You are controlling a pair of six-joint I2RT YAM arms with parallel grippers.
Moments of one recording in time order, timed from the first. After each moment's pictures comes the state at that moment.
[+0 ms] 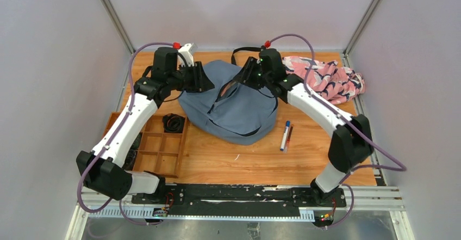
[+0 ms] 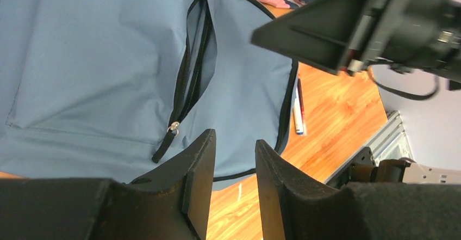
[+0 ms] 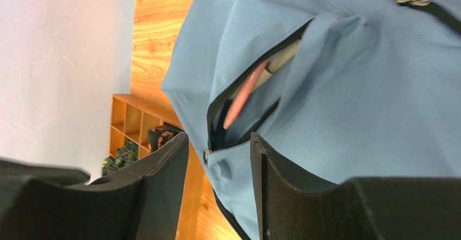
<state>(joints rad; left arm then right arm) -0.33 1.32 1.33 -0.55 0.42 -0.36 0.57 1.67 1.41 -0.24 -0.13 0.82</state>
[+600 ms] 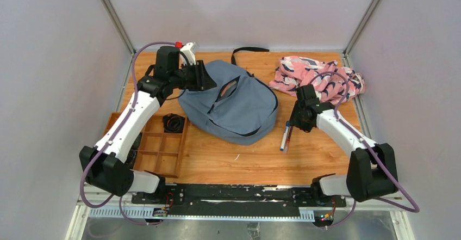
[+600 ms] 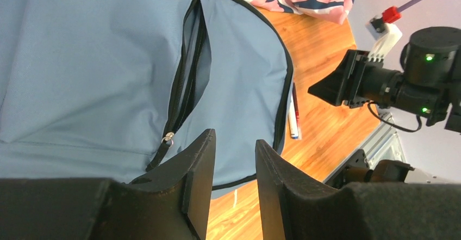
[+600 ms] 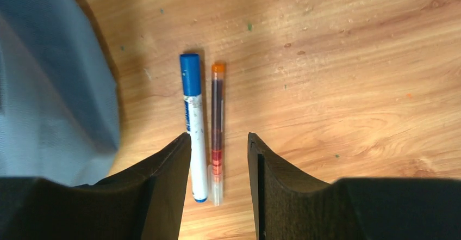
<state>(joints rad) -0.33 1.35 1.33 -0.51 0.45 -0.38 0.25 1.30 0.85 -0.62 0.17 0.55</state>
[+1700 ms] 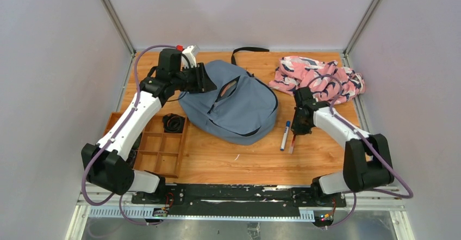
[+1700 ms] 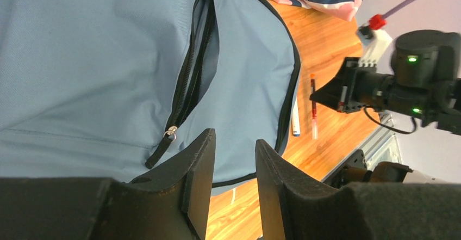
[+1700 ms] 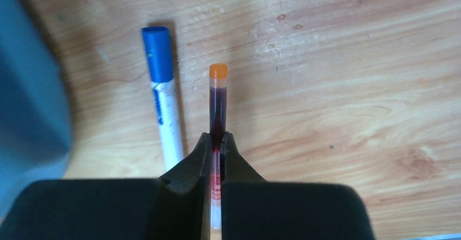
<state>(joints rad) -0.33 1.36 1.29 -0.50 0.44 -0.41 0.25 1.43 0.83 -0.66 0.14 0.52</state>
